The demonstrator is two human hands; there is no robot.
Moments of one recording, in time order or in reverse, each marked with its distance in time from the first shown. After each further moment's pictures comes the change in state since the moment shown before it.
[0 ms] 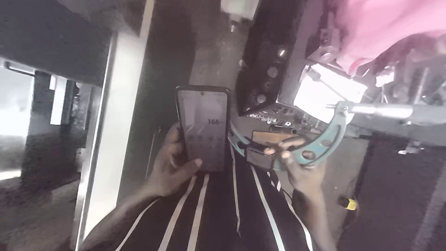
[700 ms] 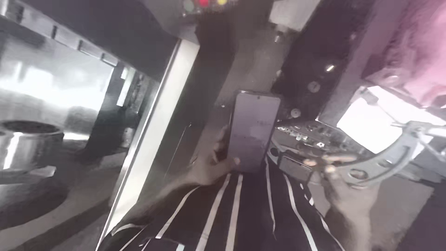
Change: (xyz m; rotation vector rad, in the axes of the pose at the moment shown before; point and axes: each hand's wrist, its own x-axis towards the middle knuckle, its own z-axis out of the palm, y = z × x) left_hand -0.002 -0.001 0.004 -0.073 0.062 -0.046; right_hand 0.021 0.005 -0.004 0.035 -0.059 0.003
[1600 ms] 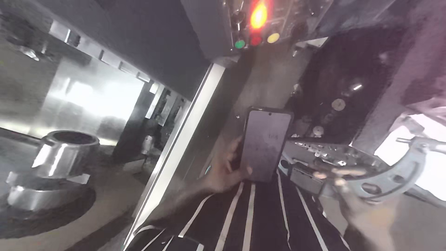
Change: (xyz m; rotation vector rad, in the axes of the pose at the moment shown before) left_hand 0.009 0.012 -0.076 -0.014 0.057 0.025; right_hand 0.046 0.011 0.069 -0.071 -0.070 0.023
